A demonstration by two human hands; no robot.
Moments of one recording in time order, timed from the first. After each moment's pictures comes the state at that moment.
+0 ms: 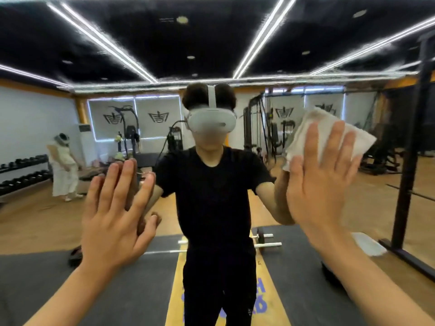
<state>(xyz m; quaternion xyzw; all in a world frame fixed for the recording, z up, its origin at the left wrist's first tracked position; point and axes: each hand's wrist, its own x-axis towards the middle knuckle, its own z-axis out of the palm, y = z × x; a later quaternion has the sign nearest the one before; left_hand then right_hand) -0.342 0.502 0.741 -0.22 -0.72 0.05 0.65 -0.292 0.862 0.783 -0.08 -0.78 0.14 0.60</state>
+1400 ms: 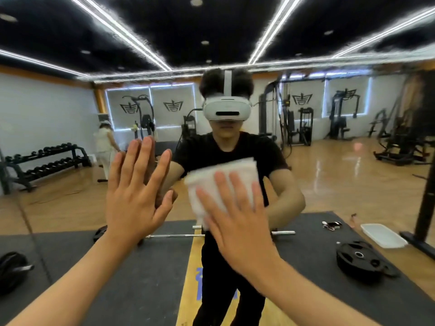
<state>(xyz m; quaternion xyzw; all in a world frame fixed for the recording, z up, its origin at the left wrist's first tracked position) -0.336 0.500 0.740 -0.21 -0.74 0.06 0.64 -0.298 0.736 0.680 0.17 -0.81 -0.04 0.56</state>
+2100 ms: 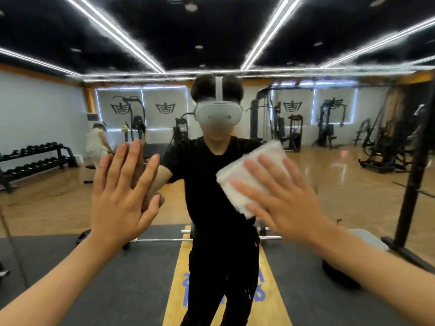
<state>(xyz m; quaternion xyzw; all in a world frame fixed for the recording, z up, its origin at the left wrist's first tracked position) -0.337 0.499 0.739 -0.22 -0.73 0.06 0.64 -0.299 0.863 0.739 0.26 -0.77 -0.20 0.54</state>
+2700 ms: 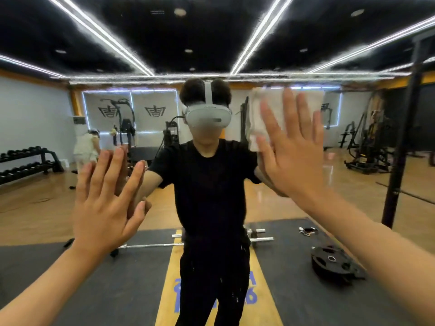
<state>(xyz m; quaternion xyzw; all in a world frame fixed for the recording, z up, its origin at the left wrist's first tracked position) -0.339 0.501 0.738 -0.22 -0.73 0.06 0.65 -0.297 0.872 0.817 0.08 -0.78 -0.02 0.62</state>
